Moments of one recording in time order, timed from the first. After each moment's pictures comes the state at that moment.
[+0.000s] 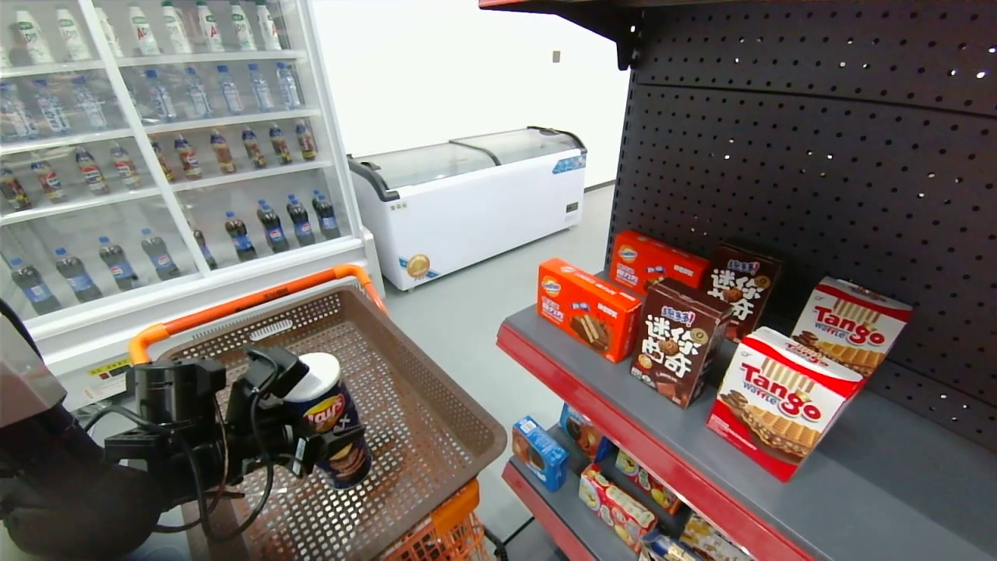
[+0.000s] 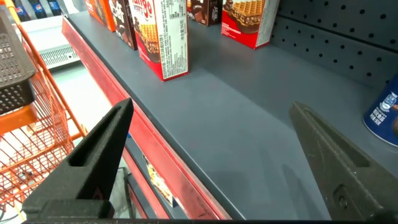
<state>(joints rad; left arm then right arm) 0.05 2.01 -0.44 -1.02 -0.49 0.32 0.00 0.01 0.00 0.00 0.03 0.00</state>
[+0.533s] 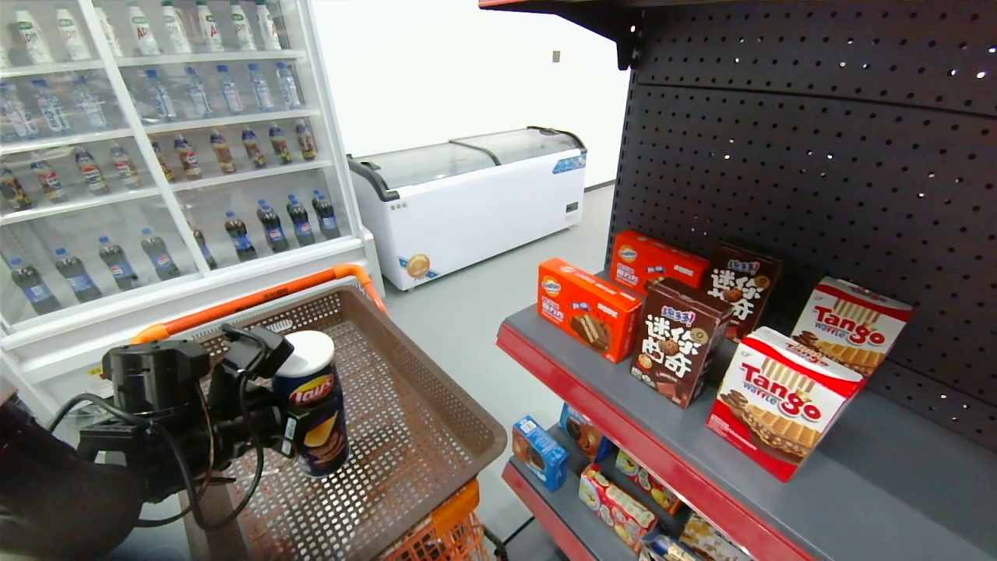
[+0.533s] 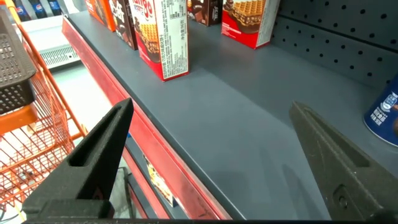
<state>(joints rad) 0.03 1.89 -0.45 -0.98 -0.29 0.28 0.00 0.01 0.00 0.00 0.03 0.00</state>
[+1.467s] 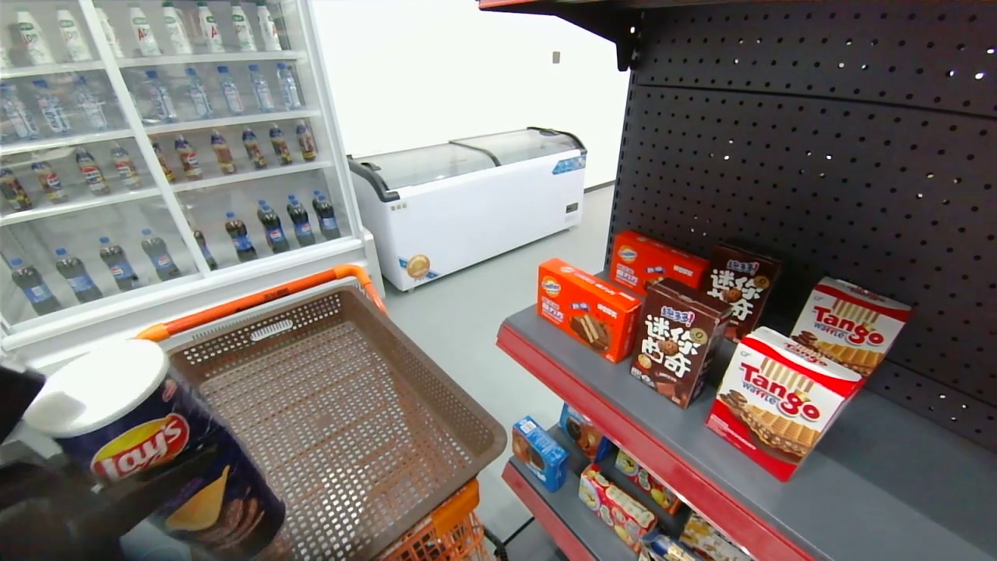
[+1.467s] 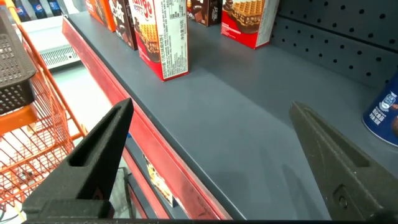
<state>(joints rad) 0.02 0.95 -0.37 -0.23 -0.33 0.11 0.00 0.01 0.00 0.00 0.03 0.00</state>
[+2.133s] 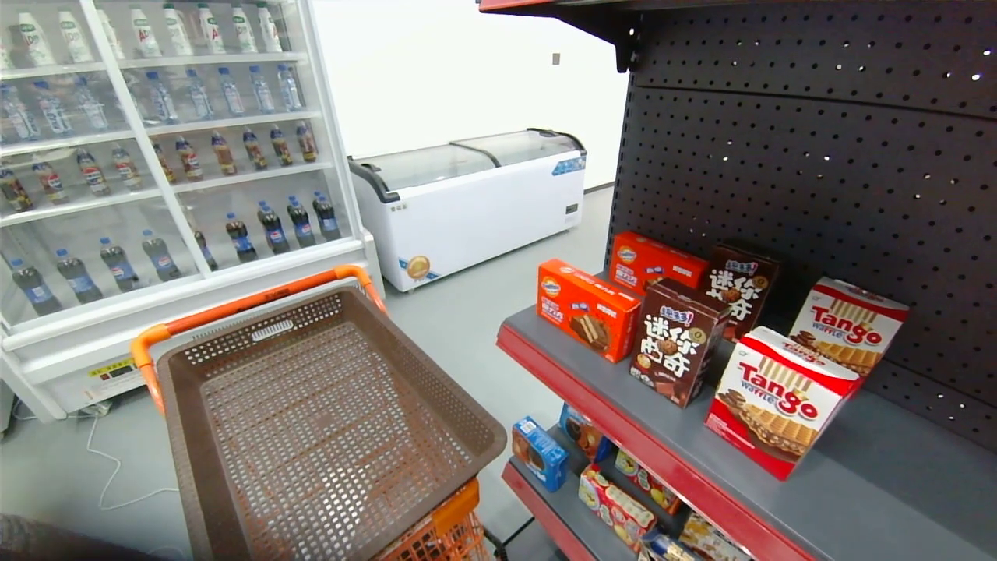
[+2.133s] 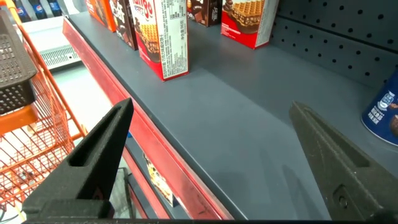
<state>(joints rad) 0.00 0.41 -0.28 0.04 -0.29 0.05 0.00 0.01 0.00 0.00 0.03 0.00</state>
